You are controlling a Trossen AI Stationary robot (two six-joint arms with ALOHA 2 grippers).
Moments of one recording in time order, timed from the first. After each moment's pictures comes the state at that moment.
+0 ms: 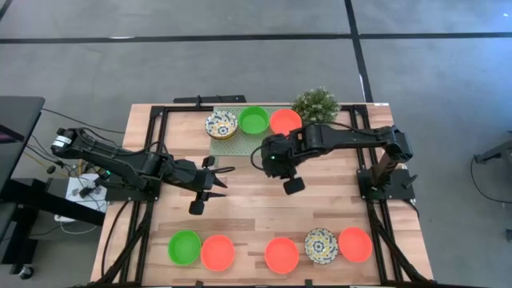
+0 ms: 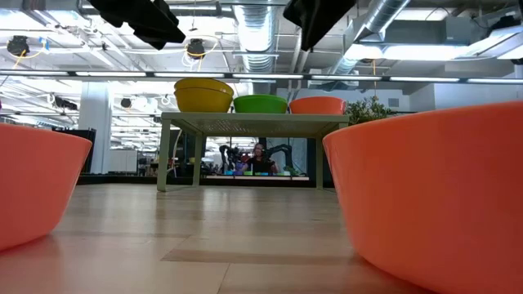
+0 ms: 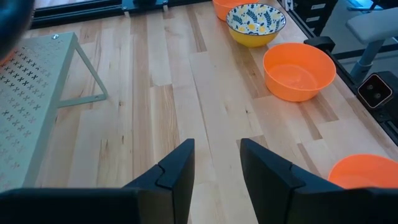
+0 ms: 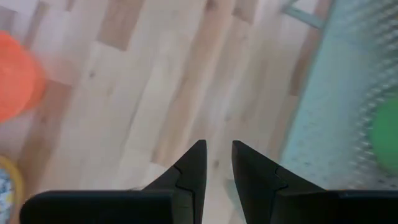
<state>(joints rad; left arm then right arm) -0.28 1.07 0.75 -0.25 -0.10 0.06 0.06 1.77 1.80 -1.22 0.04 -0.33</state>
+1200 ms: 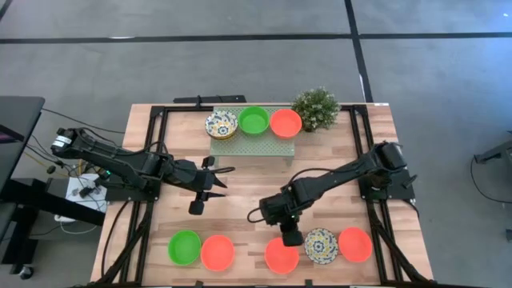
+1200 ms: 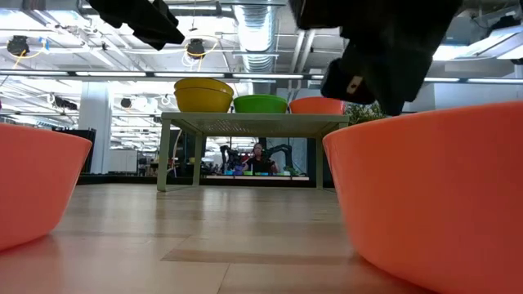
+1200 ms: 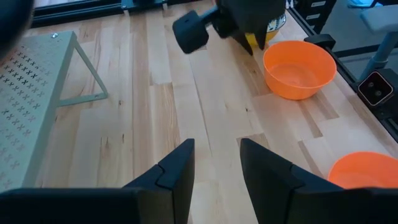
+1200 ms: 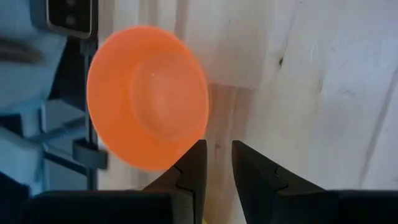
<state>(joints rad) -0.28 1.07 0.75 -0.25 -0.10 0.07 0.33 1.89 1.43 -0.82 -0.32 0.28</state>
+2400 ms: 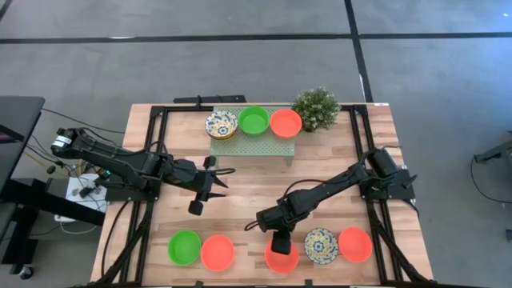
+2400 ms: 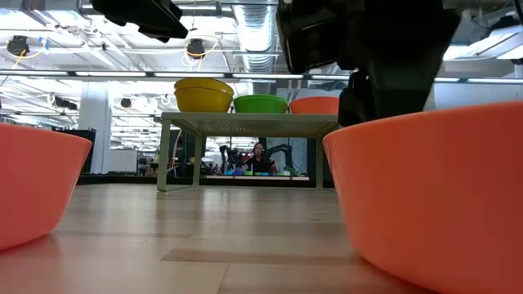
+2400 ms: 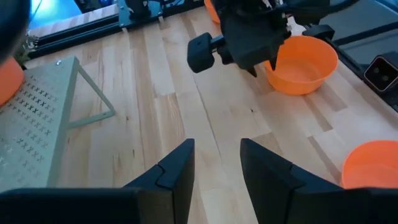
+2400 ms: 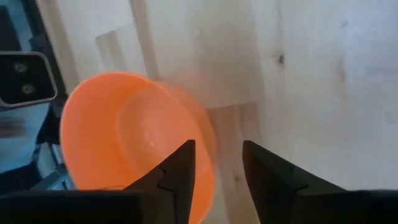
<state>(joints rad) -0.28 1.07 0.75 -0.23 -0.10 0.20 0.39 1.99 1.44 -0.72 -0.24 0.63</state>
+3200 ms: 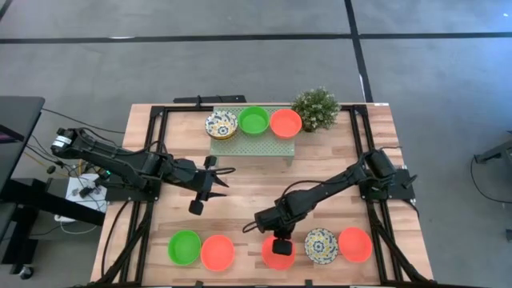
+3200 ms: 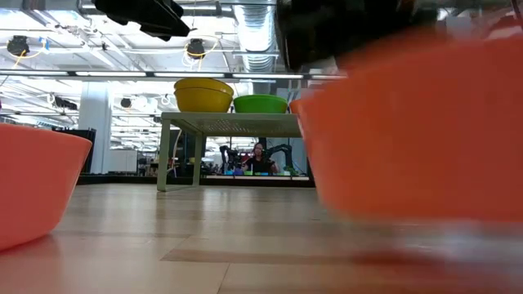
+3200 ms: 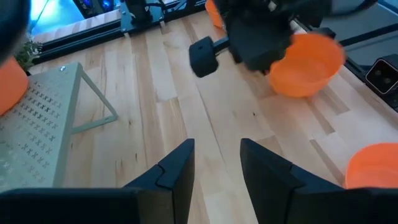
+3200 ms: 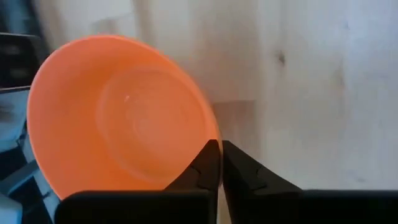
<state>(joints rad) -0.27 1.07 0.75 -0.21 -0.10 0.21 0.38 2.01 1.51 -0.80 -0.25 0.54</state>
